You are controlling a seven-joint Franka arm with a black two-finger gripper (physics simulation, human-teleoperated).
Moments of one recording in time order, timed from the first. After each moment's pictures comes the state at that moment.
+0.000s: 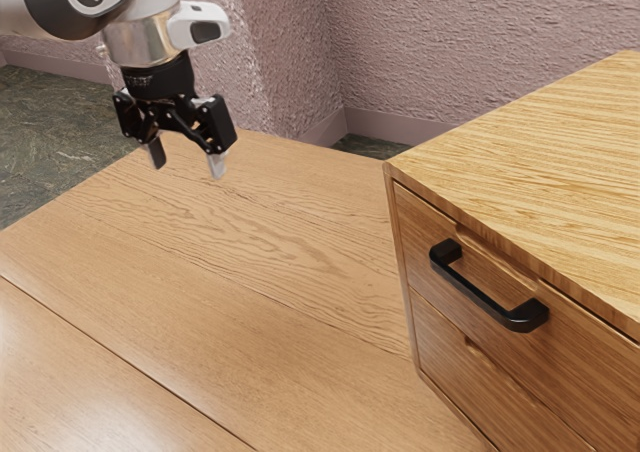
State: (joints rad) arm 0.13 0.09 -0.01 -1.22 0.08 1.32 -0.09
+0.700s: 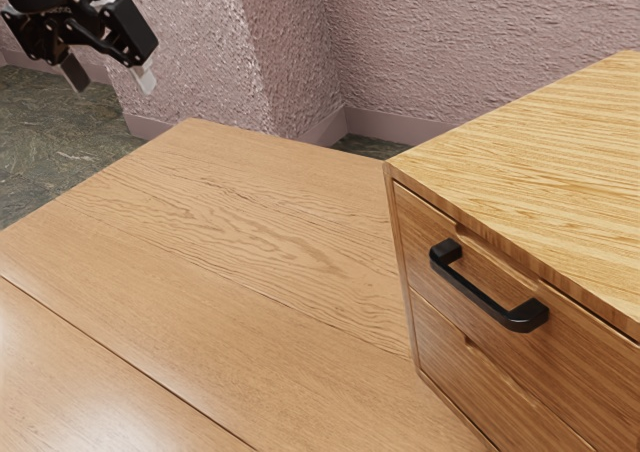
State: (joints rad) arm 0.13 -0.07 -0.03 -1.08 0.09 1.27 -0.12
